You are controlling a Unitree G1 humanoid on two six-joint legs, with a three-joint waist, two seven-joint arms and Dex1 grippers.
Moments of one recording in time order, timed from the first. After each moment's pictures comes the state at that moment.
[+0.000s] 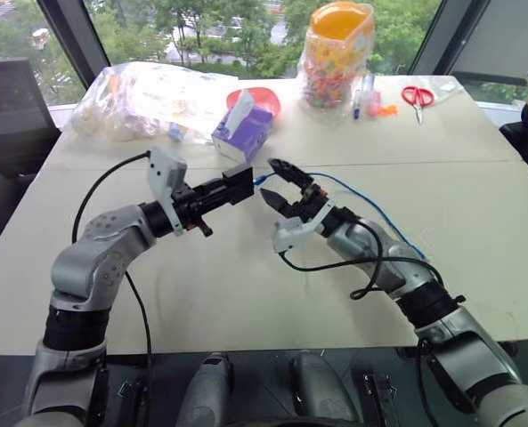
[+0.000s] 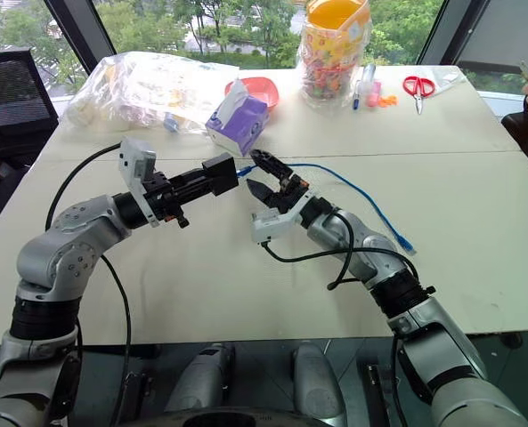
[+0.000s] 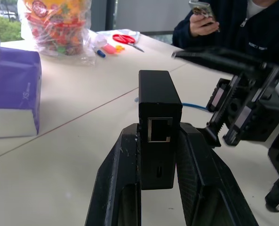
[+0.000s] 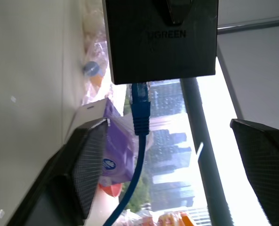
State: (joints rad) left arm -0.37 0.53 0.10 -0.25 -0.64 0.58 -0.72; right arm -0.61 -0.52 0.42 0.18 -0.73 -0.47 0.07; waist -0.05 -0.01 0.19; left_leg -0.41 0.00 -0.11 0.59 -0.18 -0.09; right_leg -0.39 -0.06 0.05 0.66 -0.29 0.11
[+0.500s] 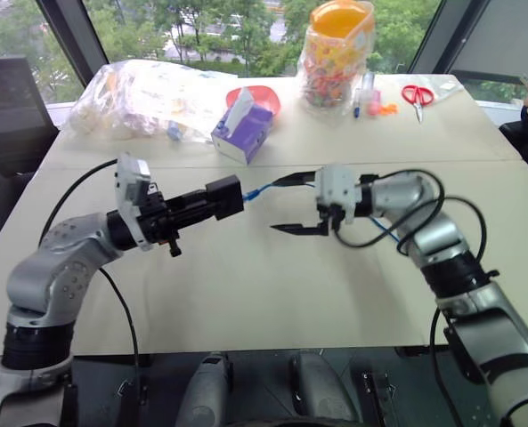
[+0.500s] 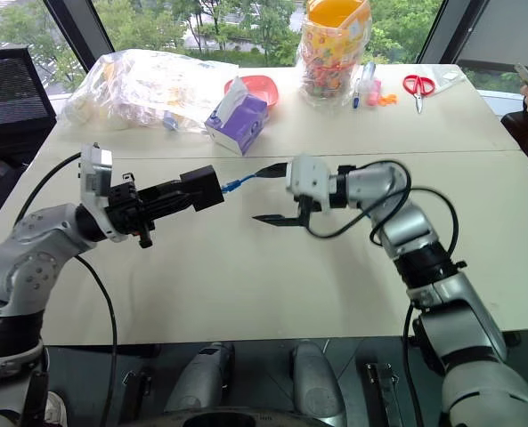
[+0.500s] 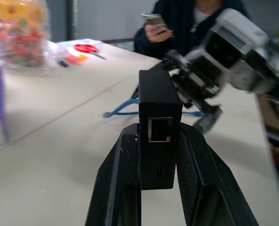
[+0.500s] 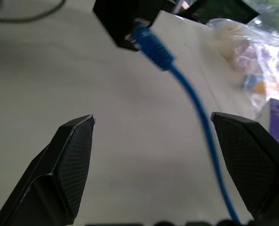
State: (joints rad) left arm -0.34 0.68 0.18 -0.29 -0.86 0.68 -0.97; right arm -0.83 -0.59 0.27 0.23 0.39 0.16 1.25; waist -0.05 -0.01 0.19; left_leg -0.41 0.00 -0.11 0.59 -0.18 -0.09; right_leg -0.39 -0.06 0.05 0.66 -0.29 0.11
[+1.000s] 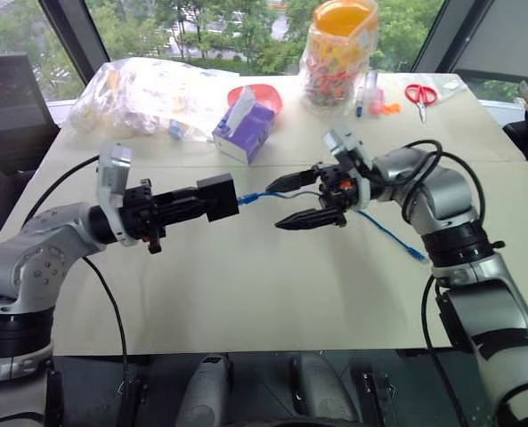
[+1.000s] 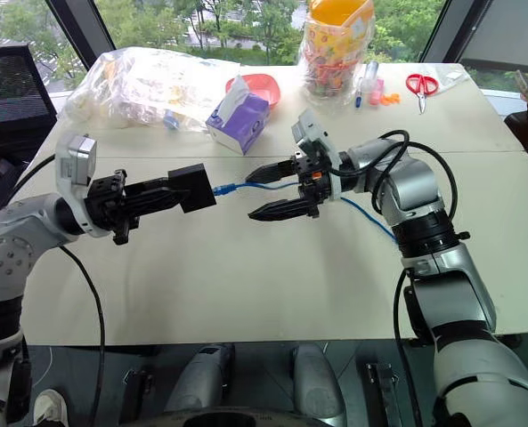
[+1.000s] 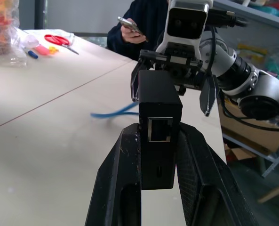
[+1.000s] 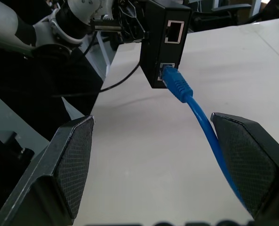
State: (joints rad) left arm -0.39 0.74 0.22 -0.23 -0.93 0.76 -1.03; right arm -0.90 -0.54 0.23 0.23 0.53 0.59 1.46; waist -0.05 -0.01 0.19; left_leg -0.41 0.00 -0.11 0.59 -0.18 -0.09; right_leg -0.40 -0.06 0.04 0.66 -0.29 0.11
